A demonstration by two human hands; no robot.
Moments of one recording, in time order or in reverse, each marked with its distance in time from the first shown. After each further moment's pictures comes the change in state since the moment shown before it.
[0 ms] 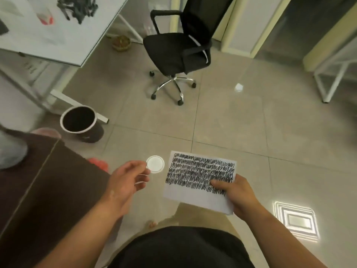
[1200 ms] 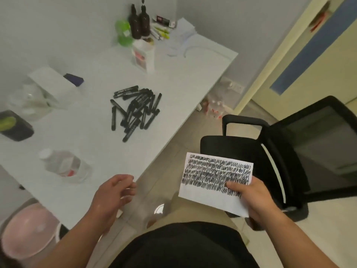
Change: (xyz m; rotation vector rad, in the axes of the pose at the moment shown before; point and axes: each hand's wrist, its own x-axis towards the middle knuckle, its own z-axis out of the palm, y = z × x) left_hand 0.675 0.490 -0.115 -0.092 0.358 0.066; right_hand 0.653 -0.635 0.404 -0.294 -0.247 -0.132
